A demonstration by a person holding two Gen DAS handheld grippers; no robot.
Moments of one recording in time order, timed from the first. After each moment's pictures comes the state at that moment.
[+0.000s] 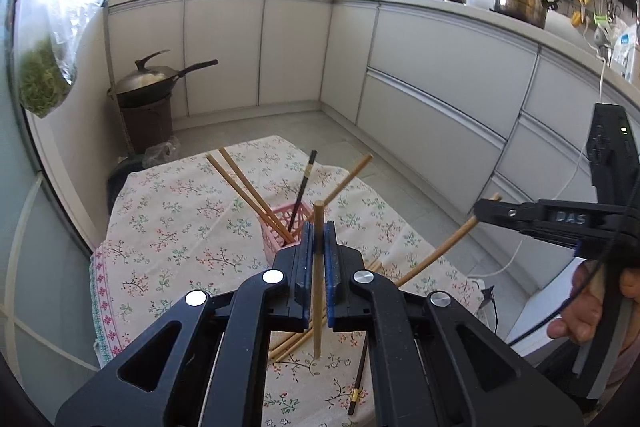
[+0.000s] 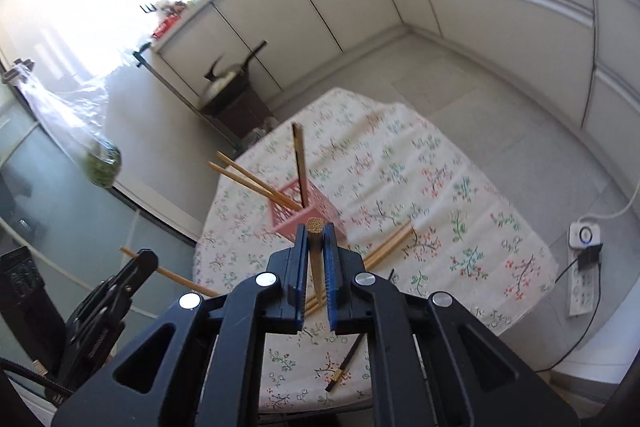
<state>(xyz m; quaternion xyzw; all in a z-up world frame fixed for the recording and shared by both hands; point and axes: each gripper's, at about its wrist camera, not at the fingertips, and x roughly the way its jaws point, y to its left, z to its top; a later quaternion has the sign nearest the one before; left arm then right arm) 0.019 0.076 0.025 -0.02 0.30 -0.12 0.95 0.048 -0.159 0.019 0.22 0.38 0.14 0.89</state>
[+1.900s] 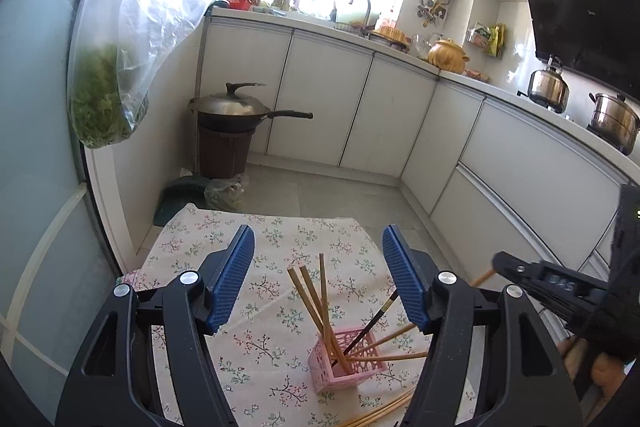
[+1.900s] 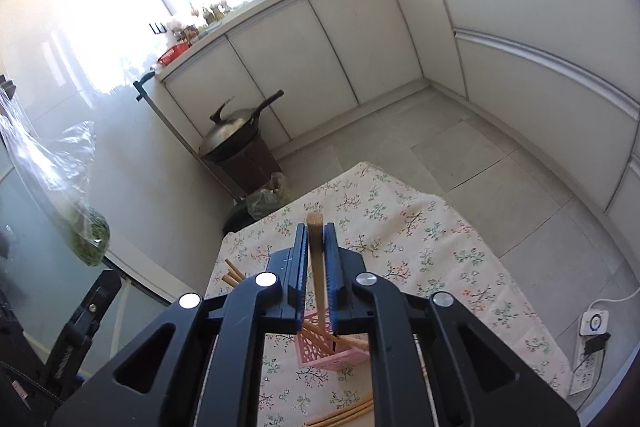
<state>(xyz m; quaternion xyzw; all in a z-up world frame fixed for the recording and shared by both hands) 0.105 0.126 0.074 -0.13 0.22 0.05 0.97 0.190 -0.093 0.055 0.19 0.34 0.13 0.91</state>
